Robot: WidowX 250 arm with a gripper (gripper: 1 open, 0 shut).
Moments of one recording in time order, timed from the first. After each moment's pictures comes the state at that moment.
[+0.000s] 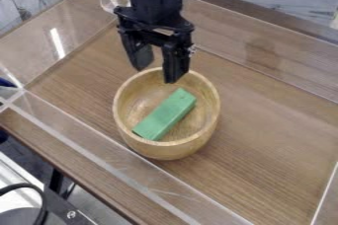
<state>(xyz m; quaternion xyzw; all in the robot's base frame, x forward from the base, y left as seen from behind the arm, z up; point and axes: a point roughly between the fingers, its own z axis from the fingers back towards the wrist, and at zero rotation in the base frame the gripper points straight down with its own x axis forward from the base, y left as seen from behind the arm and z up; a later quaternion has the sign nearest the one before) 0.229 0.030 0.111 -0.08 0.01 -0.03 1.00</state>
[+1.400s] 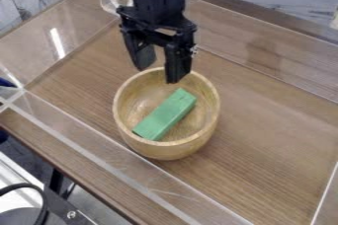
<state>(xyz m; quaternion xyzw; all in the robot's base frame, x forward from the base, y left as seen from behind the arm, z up) 0.232 0.029 0.113 -0.07 0.01 -0.03 1.00</state>
